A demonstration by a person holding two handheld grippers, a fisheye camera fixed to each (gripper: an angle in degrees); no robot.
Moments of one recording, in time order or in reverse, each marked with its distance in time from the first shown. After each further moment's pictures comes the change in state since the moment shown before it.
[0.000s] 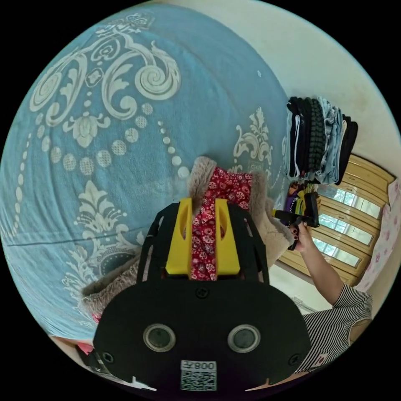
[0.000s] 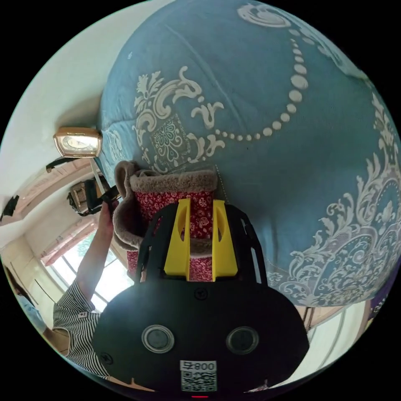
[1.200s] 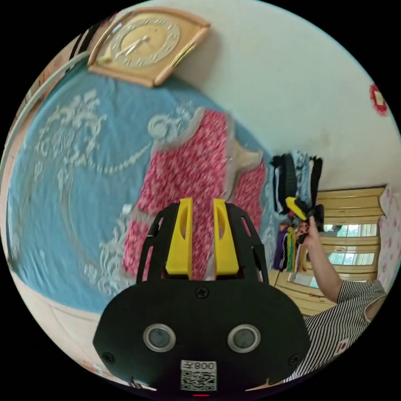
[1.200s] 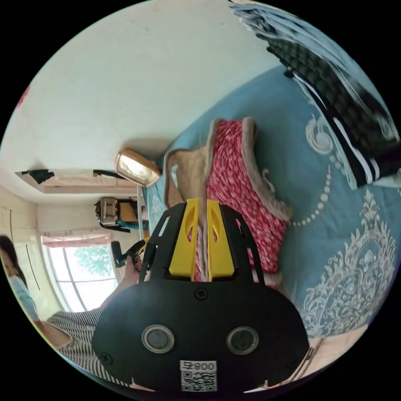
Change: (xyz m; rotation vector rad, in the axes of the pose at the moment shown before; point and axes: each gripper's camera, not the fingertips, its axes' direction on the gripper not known) left arm -0.106 0.122 -0.240 0.443 -0.053 -0.119; right arm -0.028 0.201 -0.054 0.395 -0.132 -0.232
